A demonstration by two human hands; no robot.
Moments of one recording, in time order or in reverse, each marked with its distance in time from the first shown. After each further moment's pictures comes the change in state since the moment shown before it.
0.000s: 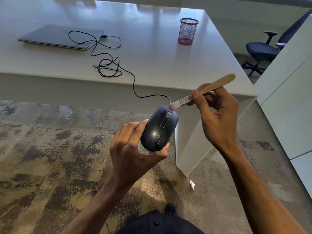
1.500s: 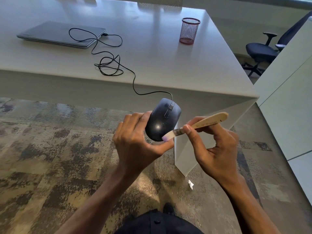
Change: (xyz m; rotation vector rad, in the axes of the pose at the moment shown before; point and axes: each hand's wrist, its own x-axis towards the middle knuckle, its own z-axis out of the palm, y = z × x) left_hand 0.020 0.004 0.011 0.060 0.112 0.013; right_hand -0.054 -0.011 -0.006 -0.108 -0.092 -0.217
